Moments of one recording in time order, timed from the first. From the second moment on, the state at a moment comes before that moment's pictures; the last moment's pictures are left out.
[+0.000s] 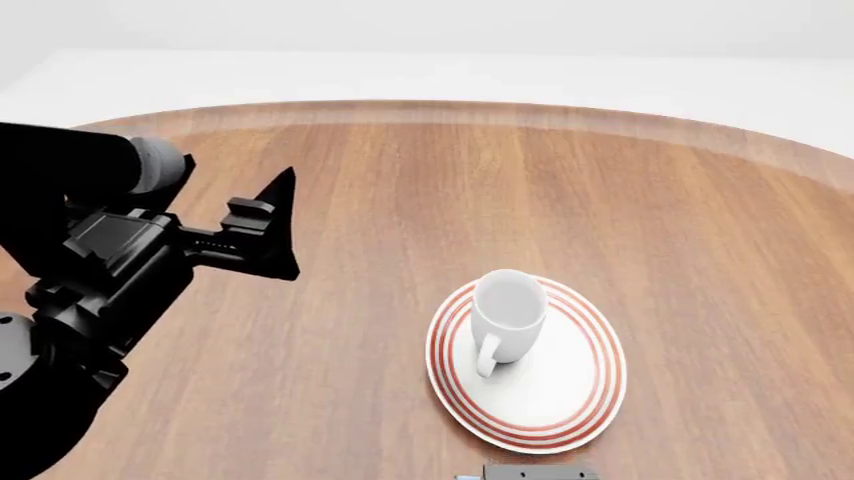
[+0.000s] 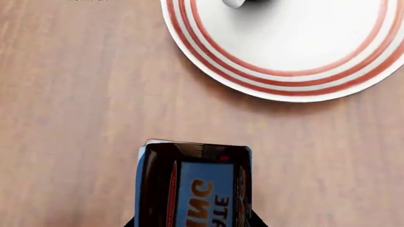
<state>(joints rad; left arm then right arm) -1.18 -1.16 1.09 0.60 -1.51 -0.10 -0.69 0.03 0.21 -0.44 -0.63 1.25 1.05 1.30</state>
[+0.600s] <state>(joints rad) -1.17 -1.17 1.08 0.61 -1.51 -0.10 -0.69 0.09 0.24 -0.46 -0.73 1.31 1.05 1.36</state>
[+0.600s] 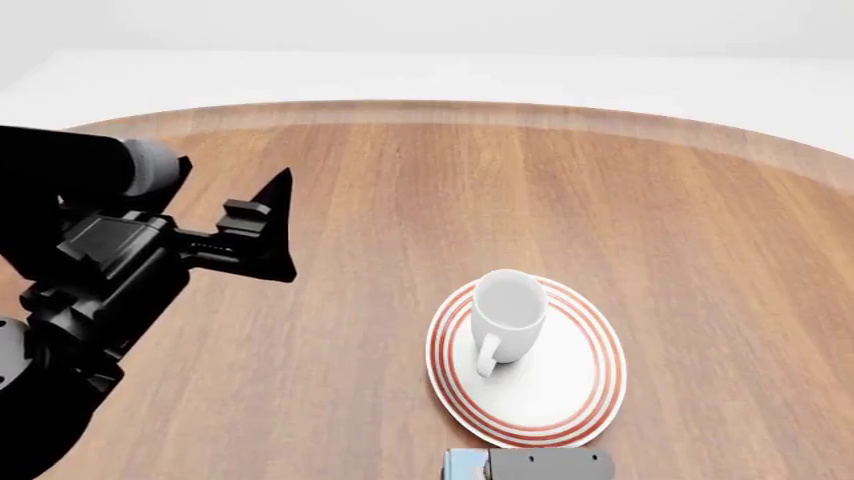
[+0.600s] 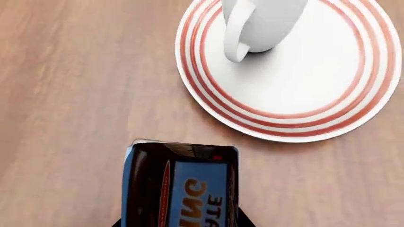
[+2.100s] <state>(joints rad) -1.19 -1.18 1.05 0.64 -1.54 -0.12 -0.70 0.41 0.88 -0.29 -1.02 1.59 0.56 1.57</state>
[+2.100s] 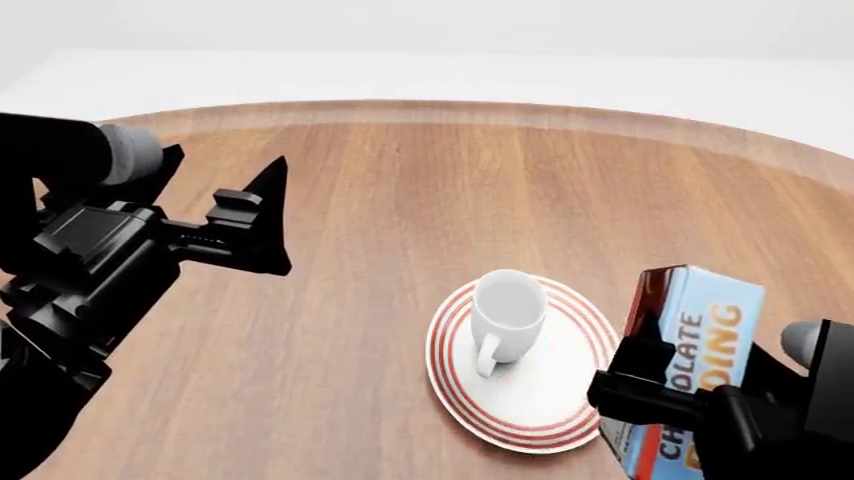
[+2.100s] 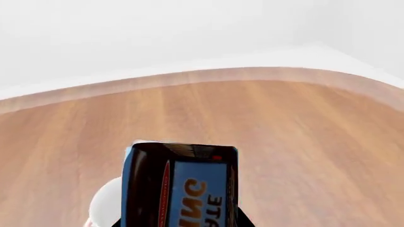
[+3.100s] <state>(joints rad) -1.19 -1.15 1.05 0.62 -1.53 -0.15 -0.69 1.04 0.98 -0.34 -0.72 1.20 0.83 1.13</state>
